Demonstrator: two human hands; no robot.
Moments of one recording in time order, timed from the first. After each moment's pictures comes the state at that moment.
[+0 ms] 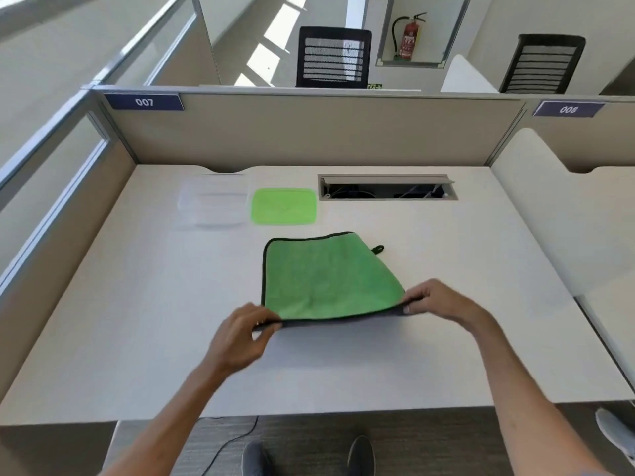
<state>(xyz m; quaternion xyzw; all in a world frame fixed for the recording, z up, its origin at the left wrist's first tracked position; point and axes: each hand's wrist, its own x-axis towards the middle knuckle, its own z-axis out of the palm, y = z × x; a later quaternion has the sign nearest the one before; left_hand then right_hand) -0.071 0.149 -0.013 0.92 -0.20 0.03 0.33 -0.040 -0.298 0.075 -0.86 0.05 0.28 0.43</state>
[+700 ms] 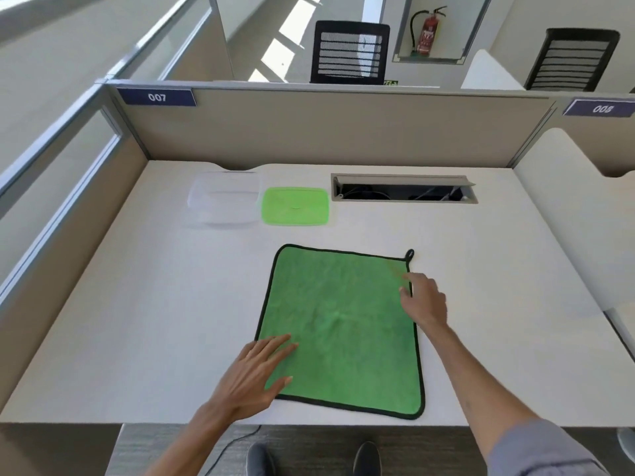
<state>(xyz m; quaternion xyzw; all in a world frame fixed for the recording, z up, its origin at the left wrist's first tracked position) -0.119 0.157 -0.089 0.95 -0.25 -0.11 0.13 -0.007 -0.241 0.006 -0.96 0.16 0.08 0.23</state>
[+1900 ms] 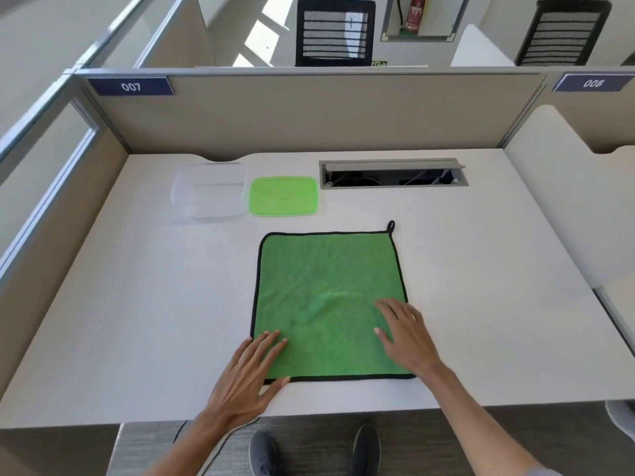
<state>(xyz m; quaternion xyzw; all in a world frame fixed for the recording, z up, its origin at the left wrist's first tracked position) -0.136 0.157 -0.110 0.96 -0.25 -0.05 0.09 -0.088 -0.242 -0.061 -0.98 -0.07 0.12 0.13</state>
